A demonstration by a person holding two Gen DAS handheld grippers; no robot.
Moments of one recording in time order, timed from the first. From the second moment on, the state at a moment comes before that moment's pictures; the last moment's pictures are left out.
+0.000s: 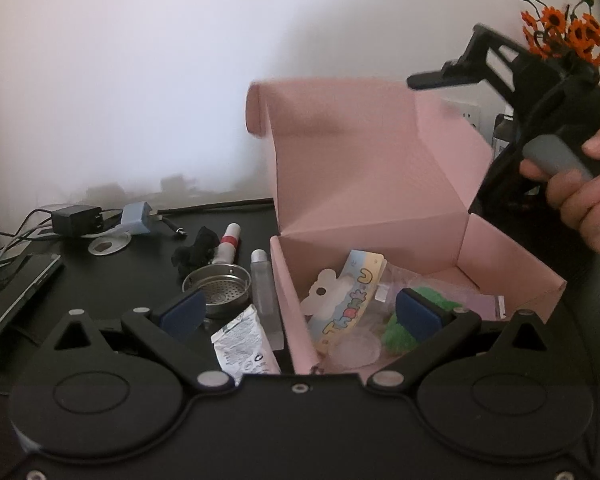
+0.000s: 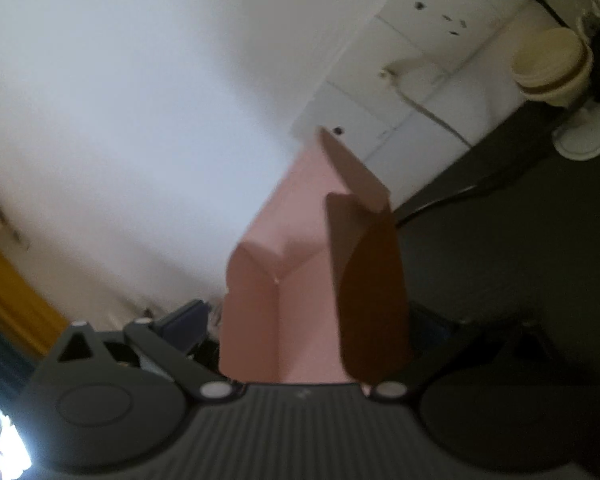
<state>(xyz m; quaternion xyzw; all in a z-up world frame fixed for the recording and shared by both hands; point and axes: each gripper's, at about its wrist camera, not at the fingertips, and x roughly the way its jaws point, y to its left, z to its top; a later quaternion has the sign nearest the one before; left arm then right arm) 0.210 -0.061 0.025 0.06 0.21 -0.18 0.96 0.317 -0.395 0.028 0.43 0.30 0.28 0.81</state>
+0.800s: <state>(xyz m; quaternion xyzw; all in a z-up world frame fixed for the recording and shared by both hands) 0.193 -0.044 0.034 0.02 0.08 -0.21 0.97 0.238 -0.387 0.074 0.32 0.26 0.34 0.85</state>
